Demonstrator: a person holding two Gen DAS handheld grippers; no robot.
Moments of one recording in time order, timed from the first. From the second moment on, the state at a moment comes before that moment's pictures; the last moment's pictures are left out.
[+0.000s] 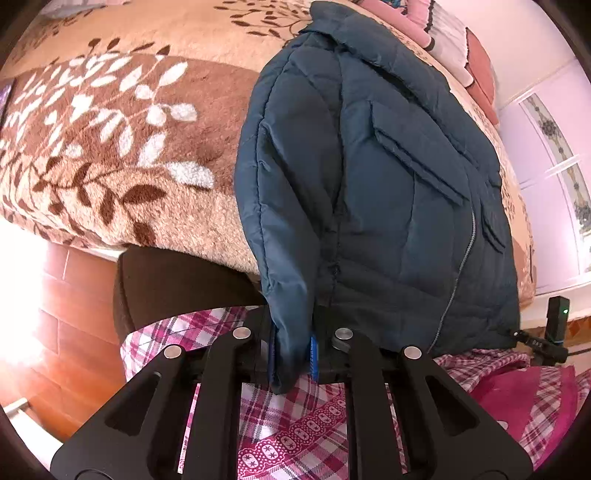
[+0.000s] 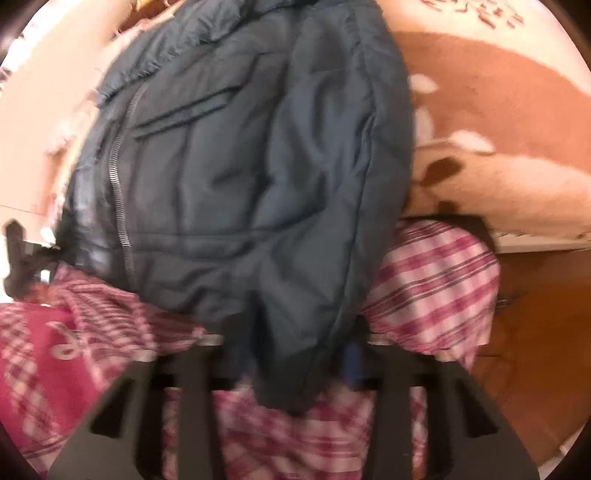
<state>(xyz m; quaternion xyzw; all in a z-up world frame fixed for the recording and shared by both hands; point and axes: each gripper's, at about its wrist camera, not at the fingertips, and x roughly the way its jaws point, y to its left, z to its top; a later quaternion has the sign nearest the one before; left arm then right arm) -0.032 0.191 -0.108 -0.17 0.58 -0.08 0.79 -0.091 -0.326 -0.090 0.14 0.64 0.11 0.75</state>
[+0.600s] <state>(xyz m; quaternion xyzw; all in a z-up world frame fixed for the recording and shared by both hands) -0.059 0.200 0.048 -0.18 0.38 -0.14 0.89 -0.095 -0.364 0.043 0.29 0.42 0.18 0.84</state>
